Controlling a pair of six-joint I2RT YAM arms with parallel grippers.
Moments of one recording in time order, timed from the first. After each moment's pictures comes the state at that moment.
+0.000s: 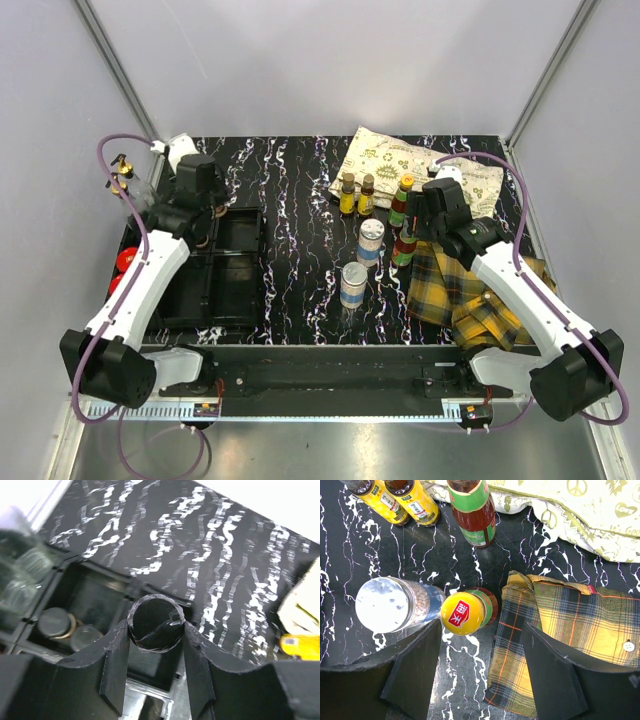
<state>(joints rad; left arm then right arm) -0.27 1.23 1.19 -0.48 -0.47 -0.49 0.44 1.19 1.08 -0.62 0.30 0.38</state>
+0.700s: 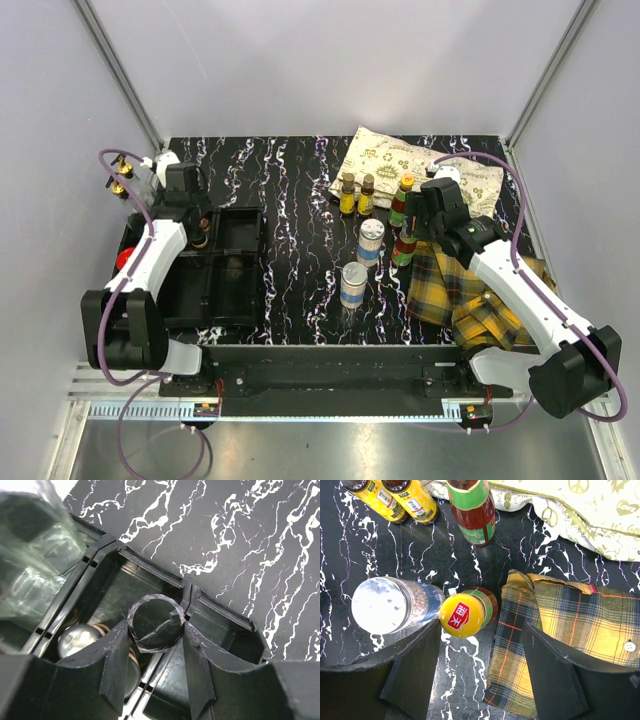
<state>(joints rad) -0.01 1.39 1.04 -0.32 -0.35 -0.47 0.44 1.20 1.08 -0.62 0.30 0.38</state>
